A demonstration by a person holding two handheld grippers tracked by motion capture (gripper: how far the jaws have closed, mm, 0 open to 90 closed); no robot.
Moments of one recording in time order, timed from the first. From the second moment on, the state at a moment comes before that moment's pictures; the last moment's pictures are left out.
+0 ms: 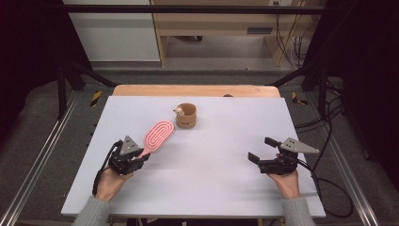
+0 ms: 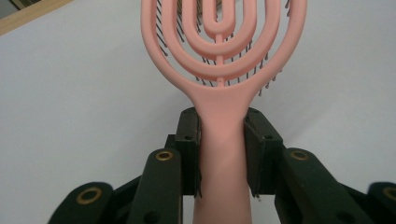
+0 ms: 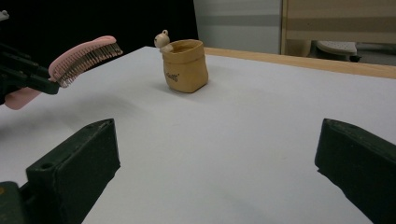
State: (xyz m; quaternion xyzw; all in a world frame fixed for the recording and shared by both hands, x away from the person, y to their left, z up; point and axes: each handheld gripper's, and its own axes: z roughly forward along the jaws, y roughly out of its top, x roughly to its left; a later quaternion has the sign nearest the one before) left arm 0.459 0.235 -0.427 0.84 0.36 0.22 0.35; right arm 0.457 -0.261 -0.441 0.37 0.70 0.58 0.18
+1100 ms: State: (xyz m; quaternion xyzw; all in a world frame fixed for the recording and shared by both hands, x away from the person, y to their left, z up) left arm 0.441 0.200 -0.421 0.81 0.37 0.25 0.38; right arm 0.455 -0.242 -0.430 0.38 0.70 0.58 0.17
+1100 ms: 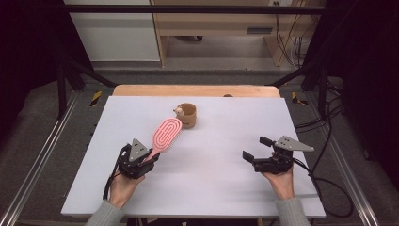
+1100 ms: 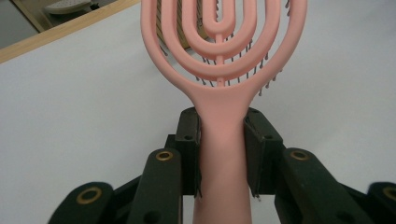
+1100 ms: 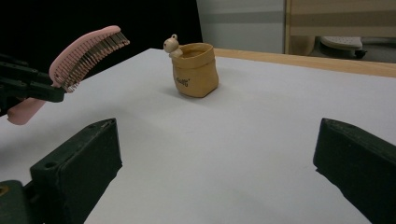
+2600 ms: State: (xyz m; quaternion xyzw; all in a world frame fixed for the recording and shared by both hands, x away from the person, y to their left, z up) left arm 0.444 0.144 -0.415 0.79 0.36 0.26 0.41; right arm 0.462 -0.213 -0.421 0.39 0.71 0.57 0.14
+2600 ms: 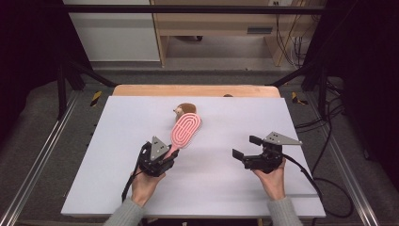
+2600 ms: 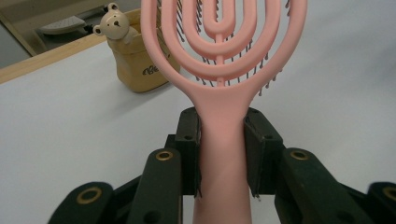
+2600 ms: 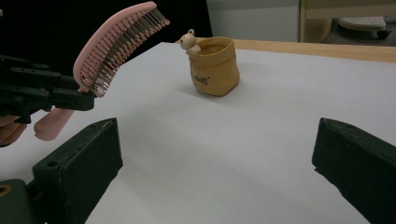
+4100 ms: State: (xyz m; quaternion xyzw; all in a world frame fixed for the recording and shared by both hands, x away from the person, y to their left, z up) left arm 0.447 0.072 -0.429 0.78 0.35 0.27 0.43; right arm 0.469 -0.180 -0.412 0.40 0.69 0.60 0.11
